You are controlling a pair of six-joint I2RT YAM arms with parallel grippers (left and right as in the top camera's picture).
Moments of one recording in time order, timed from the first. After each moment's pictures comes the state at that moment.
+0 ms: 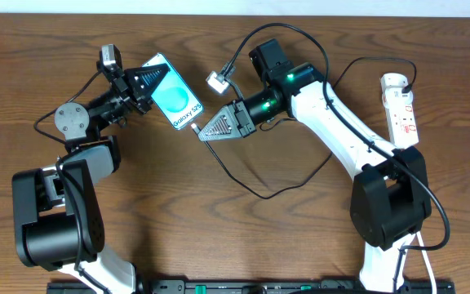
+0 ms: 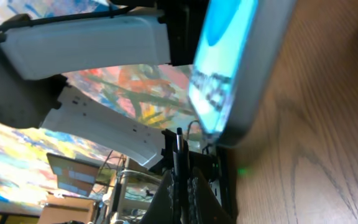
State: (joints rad) left arm 0.19 1.82 0.79 1.48 1.15 -1.85; right arm 0.50 2.03 1.69 -0.87 -1.39 -0.09
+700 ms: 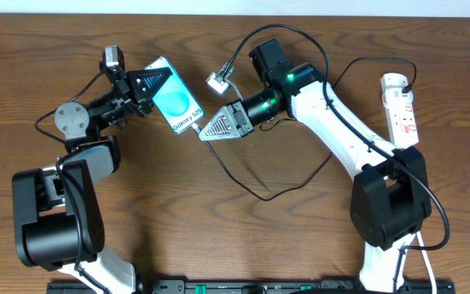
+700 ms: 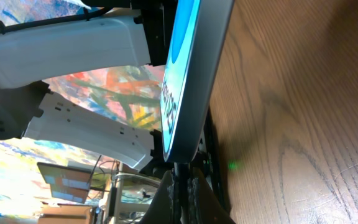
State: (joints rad) left arm 0.19 1.82 0.79 1.48 1.20 -1.85; right arm 0.50 2.03 1.69 -0.87 -1.34 -0.05
